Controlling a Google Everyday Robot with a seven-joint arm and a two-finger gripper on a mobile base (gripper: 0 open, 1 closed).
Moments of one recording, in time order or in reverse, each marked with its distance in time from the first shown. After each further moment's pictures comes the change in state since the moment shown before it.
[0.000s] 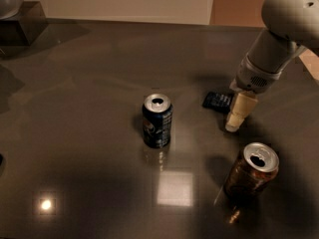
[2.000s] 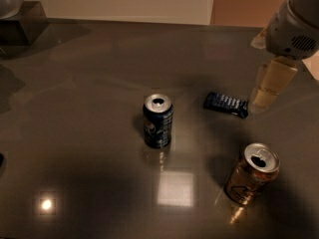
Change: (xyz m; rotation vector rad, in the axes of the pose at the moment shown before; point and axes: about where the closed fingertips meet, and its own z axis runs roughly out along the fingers) arm -0.016 0.049 -0.136 0.181 -0.038 -0.077
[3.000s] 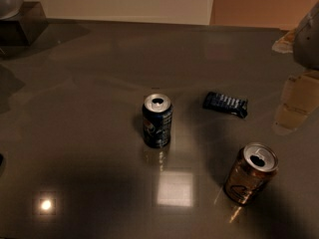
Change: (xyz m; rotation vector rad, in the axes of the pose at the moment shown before) arm 0.018 0.051 -0.038 0.054 0.048 -0.008
